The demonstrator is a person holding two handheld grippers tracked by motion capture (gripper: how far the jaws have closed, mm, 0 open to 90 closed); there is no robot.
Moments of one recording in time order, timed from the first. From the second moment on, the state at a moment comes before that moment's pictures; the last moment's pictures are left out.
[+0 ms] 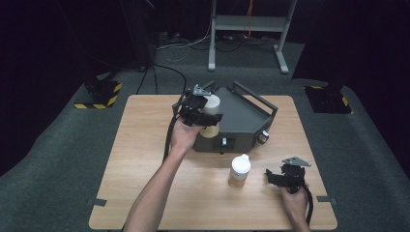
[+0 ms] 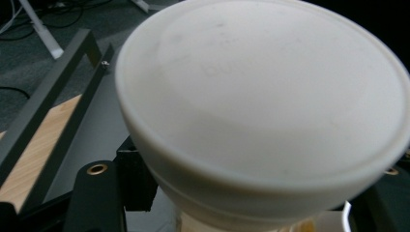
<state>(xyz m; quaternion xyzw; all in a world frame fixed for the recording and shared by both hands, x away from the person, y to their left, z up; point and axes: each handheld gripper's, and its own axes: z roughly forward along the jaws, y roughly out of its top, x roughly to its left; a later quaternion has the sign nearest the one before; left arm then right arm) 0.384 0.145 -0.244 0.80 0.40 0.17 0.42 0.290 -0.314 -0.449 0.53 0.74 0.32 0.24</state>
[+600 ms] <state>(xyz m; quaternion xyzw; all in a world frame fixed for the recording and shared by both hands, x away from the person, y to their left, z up) 0.411 0.124 -0.256 0.78 0.45 0.20 0.39 0.290 -0.314 -0.449 0.53 0.74 0.32 0.24</state>
